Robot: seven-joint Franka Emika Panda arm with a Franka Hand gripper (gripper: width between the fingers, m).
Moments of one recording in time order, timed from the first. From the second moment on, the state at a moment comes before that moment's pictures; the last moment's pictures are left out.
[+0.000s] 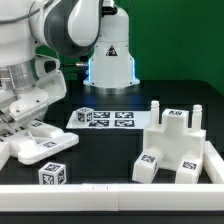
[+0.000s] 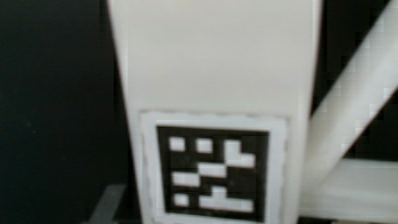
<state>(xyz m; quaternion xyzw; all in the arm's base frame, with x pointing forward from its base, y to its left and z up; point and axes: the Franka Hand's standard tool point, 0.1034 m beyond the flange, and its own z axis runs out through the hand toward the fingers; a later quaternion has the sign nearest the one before) 0.403 -0.198 0.006 0.40 -0.91 -0.06 0.07</state>
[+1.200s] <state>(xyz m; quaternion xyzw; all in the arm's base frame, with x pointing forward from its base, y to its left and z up) 0.423 -0.151 0.059 0.57 -0.82 -0.09 0.03</state>
